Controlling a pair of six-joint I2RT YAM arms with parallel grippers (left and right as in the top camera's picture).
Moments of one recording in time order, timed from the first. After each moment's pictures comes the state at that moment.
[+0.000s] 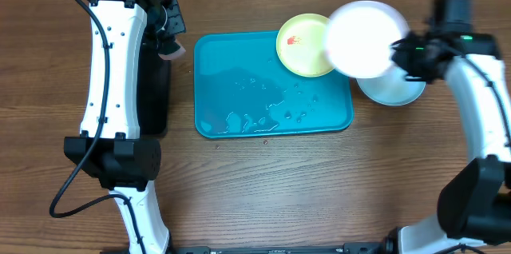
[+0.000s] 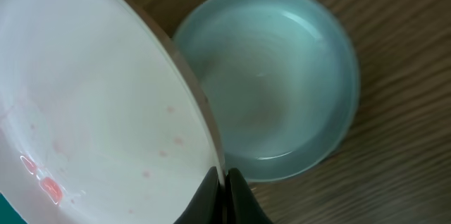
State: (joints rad) left arm -0.09 2.12 2.45 -1.60 -0.04 -0.38; right arm -0.19 1.75 1.49 -0.89 -0.12 0.51
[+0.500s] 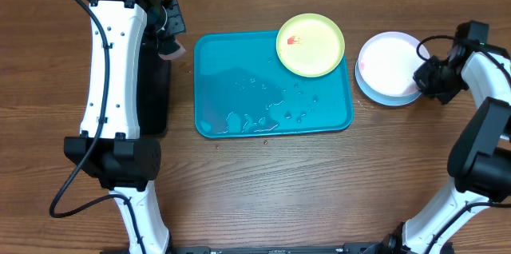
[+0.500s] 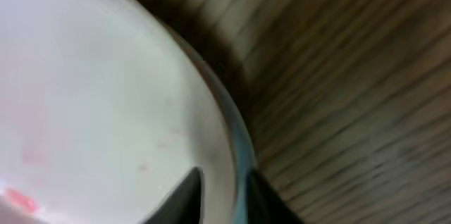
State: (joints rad) left arm -0.09 2.12 2.45 -1.60 -0.04 -0.38; right arm -0.35 2.04 1.49 -0.83 -0.12 0.52
